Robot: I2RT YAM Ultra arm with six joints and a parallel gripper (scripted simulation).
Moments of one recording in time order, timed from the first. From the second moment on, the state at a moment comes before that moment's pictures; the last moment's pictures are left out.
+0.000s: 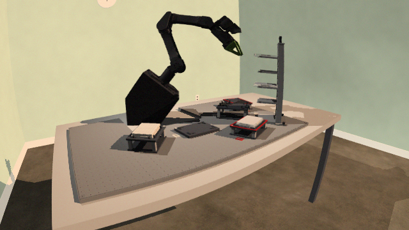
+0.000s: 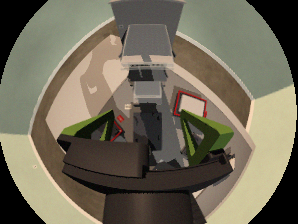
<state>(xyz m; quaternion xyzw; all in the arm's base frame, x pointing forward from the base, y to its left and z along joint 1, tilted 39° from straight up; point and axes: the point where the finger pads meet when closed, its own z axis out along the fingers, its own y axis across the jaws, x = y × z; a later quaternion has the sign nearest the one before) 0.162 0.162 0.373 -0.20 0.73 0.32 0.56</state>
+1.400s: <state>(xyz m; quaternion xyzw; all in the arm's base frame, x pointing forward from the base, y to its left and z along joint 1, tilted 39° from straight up) 0.165 0.183 0.323 -0.20 0.74 0.32 0.56</state>
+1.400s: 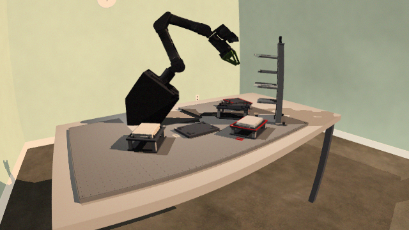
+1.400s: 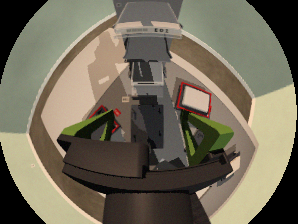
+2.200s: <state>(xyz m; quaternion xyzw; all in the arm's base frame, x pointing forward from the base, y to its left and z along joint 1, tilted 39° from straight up) 0.177 0.199 0.304 -0.20 0.74 0.32 0.56</state>
